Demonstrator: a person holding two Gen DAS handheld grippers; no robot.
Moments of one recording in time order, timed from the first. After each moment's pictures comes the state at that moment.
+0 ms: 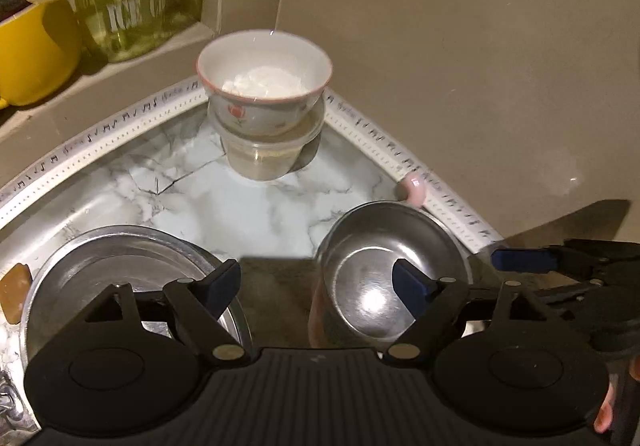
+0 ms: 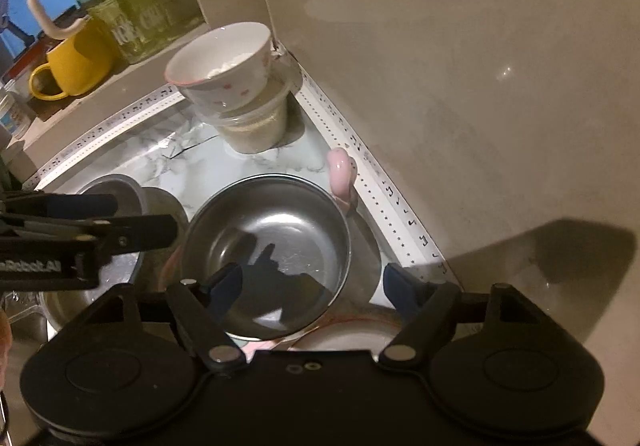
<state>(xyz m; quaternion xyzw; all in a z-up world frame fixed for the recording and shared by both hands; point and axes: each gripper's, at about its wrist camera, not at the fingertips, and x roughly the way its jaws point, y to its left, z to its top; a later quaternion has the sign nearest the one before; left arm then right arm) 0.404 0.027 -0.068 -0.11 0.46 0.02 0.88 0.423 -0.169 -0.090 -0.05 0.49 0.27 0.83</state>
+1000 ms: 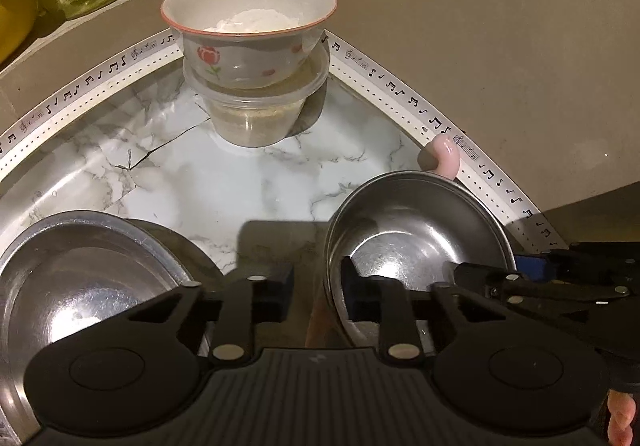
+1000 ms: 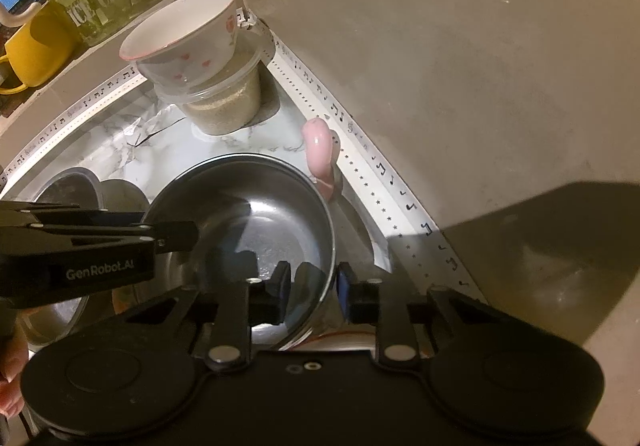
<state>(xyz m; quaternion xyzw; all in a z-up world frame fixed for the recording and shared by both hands) 0.435 0.015 -0.113 -0.10 0.49 0.03 0.87 0.439 -0.162 -0.121 -0.05 0.51 0.24 0.82</state>
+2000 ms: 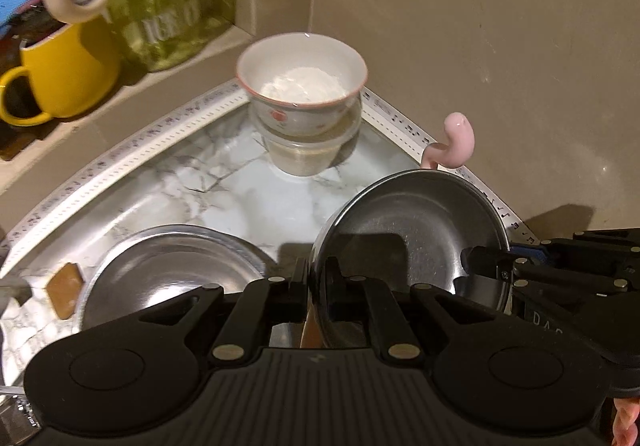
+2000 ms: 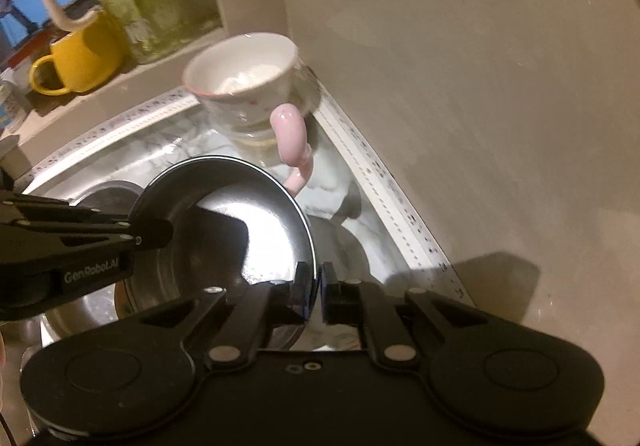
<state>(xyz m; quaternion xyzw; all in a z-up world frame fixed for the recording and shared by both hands) 0.388 0.027 -0.052 -0.07 0.46 0.07 0.88 0.417 -0.135 -0.070 -0.09 0.47 0.26 0.84</state>
